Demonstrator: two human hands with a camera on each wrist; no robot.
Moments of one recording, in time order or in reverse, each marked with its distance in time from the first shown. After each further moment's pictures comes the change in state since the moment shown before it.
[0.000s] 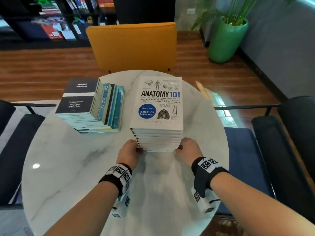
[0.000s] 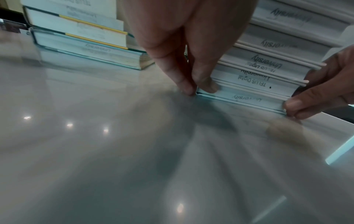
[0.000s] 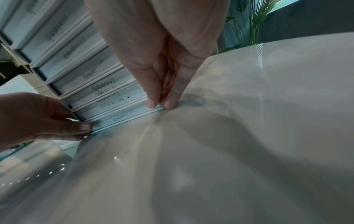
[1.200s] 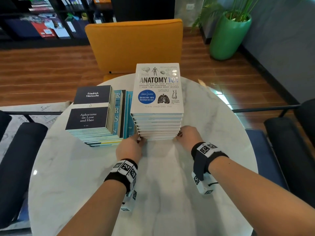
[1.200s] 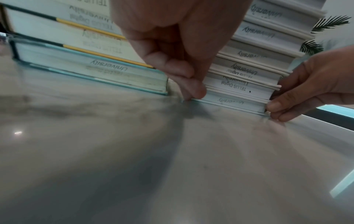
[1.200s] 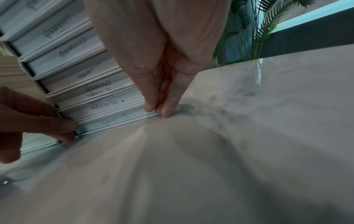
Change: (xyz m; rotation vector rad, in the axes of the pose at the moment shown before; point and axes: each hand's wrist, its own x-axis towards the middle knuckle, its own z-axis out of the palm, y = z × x) left_hand 0.077 -0.032 -0.049 0.121 0.022 -0.103; right_hand 0.088 -0.072 0.011 -0.030 0.041 -0.002
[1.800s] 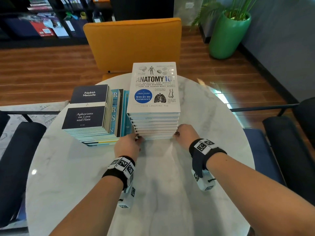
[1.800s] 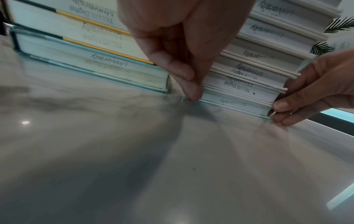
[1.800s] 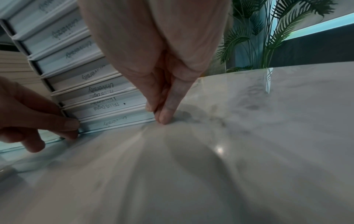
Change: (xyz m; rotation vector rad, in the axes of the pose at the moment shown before) left_hand 0.003 0.005 0.000 -0.032 0.004 -0.019; right_hand 0.010 0.005 0.001 -0.104 -0.069 -0.062
